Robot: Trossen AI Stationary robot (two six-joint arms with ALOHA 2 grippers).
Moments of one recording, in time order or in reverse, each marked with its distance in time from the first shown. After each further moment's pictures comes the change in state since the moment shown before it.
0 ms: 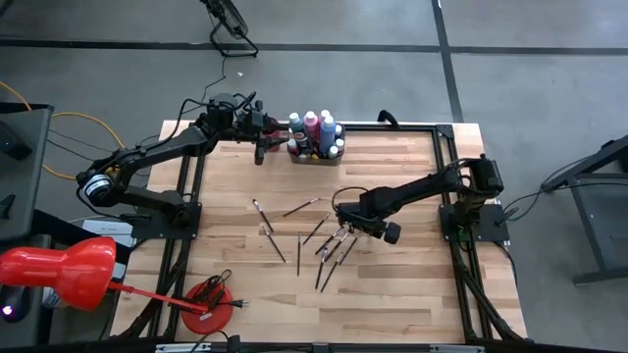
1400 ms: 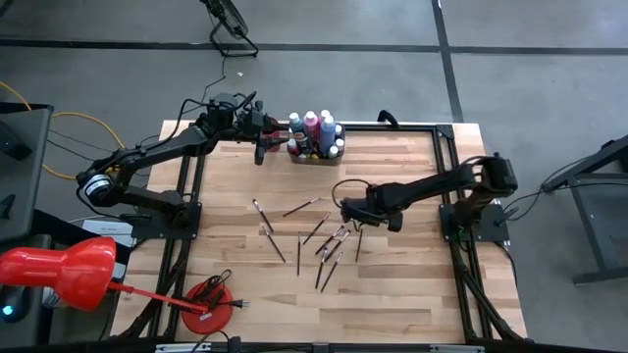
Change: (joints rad) left arm 0.000 0.000 0.000 0.001 0.000 -0.024; right arm 0.011 -0.122 -0.003 -0.044 0.208 -0.202
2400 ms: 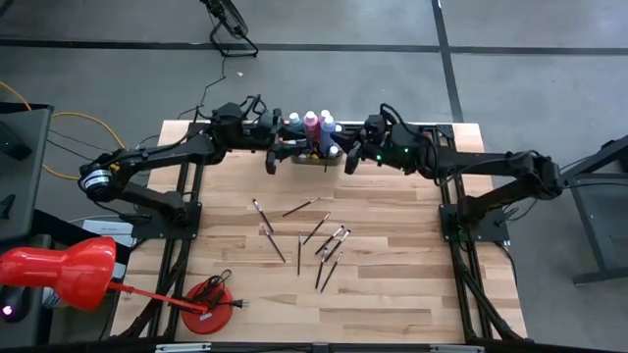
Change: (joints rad) left arm -0.258 0.022 0.093 0.226 -0.104 -0.409; right arm -0.259 -0.393 0.003 0.980 0.061 -1.487
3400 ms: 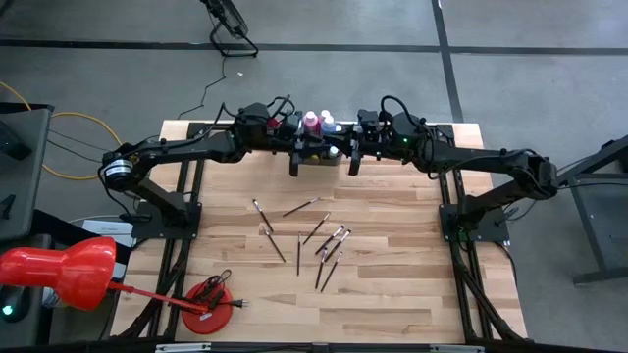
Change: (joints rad) left arm -0.110 0.187 0.204 -0.068 -0.092 -0.012; right arm -0.089 0.036 0.000 0.127 -0.323 -0.116
